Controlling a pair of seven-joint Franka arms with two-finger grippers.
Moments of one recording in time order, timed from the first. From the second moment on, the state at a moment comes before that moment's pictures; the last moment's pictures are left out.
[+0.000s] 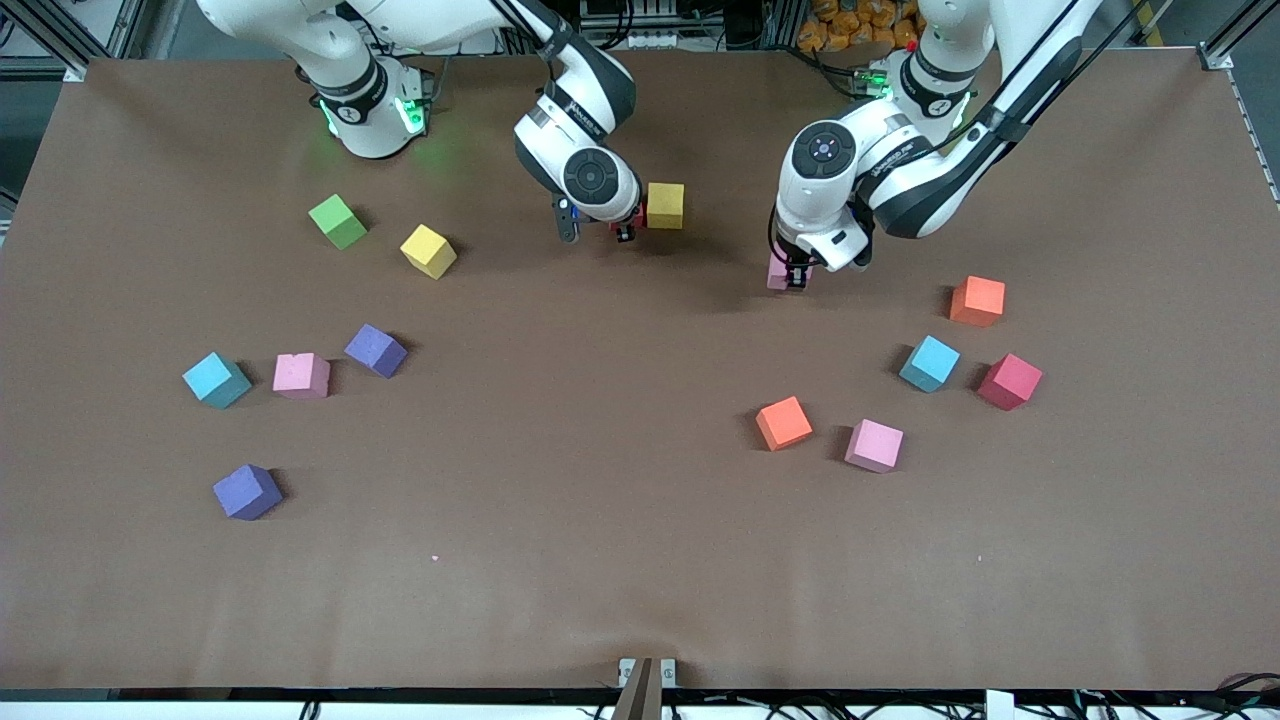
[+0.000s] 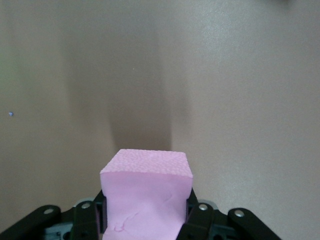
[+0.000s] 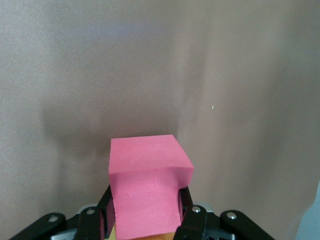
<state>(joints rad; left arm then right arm) 0.56 0.36 -1.23 -2.40 0.50 2.31 -2.50 0.56 0.48 0.44 -2.07 0.31 2.29 2.17</state>
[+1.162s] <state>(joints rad) 0.56 0.36 -1.23 -2.40 0.50 2.31 -2.50 0.56 0.54 0.45 -2.06 0.31 2.27 2.17</state>
